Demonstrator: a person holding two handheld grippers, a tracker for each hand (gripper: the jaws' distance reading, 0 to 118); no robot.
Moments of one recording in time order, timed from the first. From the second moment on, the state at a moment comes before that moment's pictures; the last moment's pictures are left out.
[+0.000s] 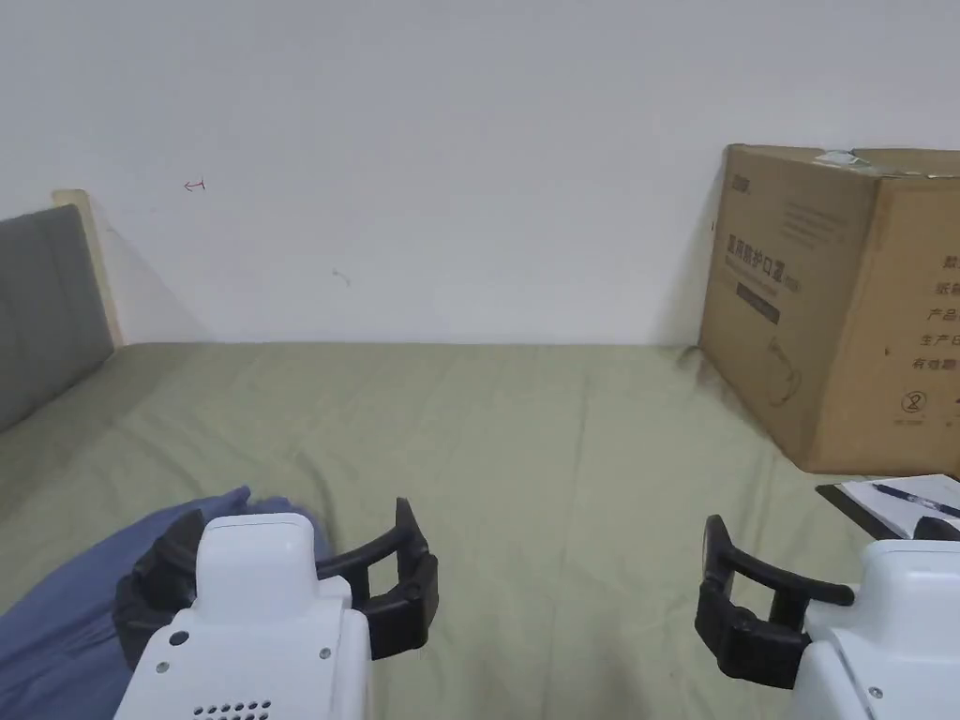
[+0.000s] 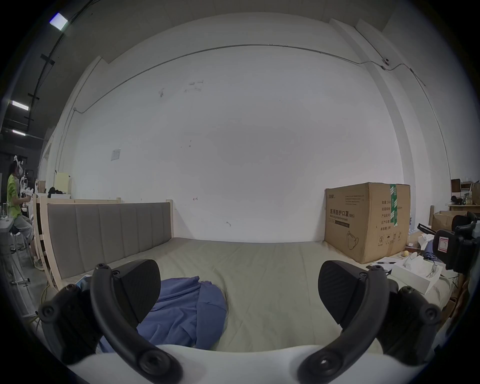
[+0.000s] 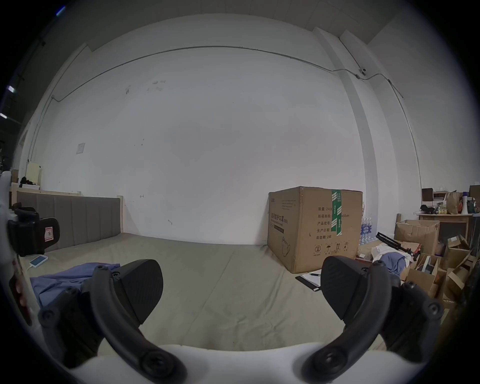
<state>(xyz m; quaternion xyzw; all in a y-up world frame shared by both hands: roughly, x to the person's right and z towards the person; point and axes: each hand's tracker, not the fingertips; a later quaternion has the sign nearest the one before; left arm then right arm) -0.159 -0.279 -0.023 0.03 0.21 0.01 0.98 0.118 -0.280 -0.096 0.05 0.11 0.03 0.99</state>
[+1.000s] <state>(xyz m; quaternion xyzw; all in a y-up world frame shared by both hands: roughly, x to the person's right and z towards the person) -0.119 -0.261 -0.035 0.05 0.23 -0.25 0.94 0.169 -0.297 -0.132 -0.11 0.10 -0.40 0.90</state>
